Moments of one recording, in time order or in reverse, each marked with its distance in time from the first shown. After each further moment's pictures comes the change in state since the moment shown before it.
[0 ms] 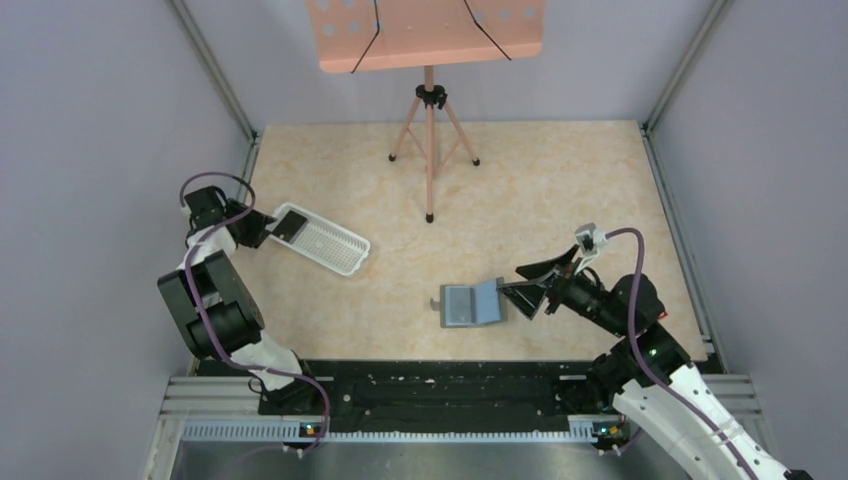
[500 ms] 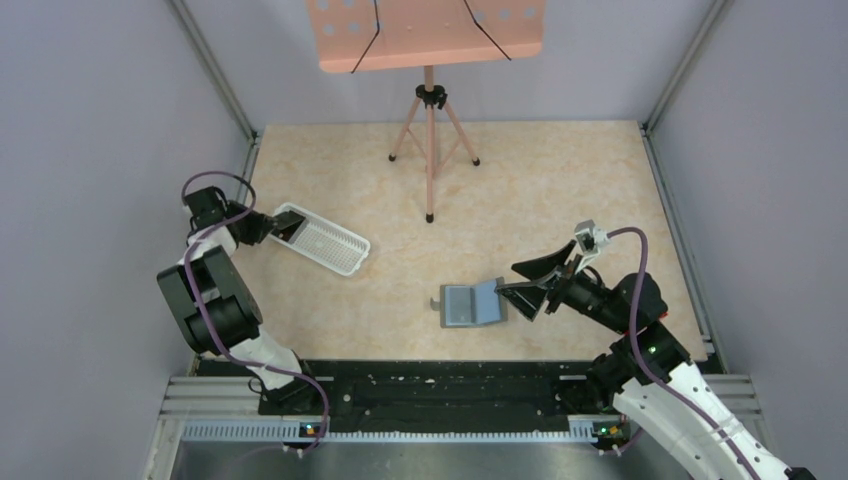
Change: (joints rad) left arm 0.005 0.038 0.000 0.047 0.051 -0.011; right arm 0.000 0.026 0.013 0.058 -0.053 -0.006
